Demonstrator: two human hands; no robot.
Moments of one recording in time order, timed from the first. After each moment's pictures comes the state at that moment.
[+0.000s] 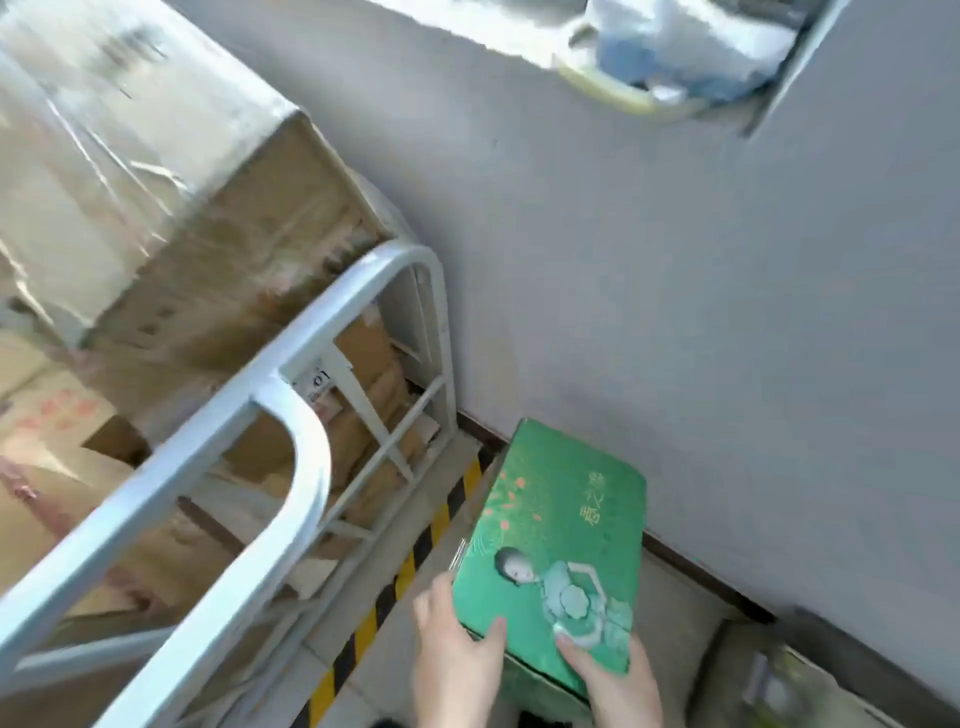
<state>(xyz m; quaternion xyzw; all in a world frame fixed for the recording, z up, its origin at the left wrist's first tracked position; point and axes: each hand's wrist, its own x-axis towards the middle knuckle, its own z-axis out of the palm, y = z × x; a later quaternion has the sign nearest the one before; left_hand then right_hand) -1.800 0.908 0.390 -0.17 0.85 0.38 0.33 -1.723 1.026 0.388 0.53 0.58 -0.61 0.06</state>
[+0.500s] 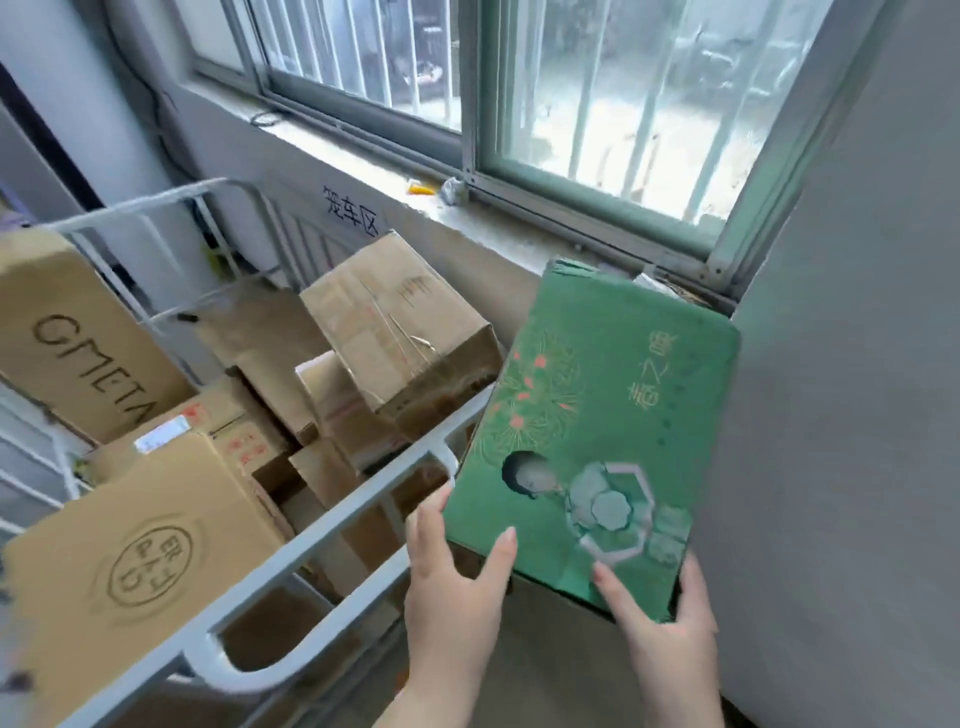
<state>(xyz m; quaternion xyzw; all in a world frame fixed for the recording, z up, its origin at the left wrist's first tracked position) -1.767 0.845 0.663 -0.10 0.81 0.58 -0.02 -1.725 0.985 0.649 0.31 0.70 -0.64 -0.12</state>
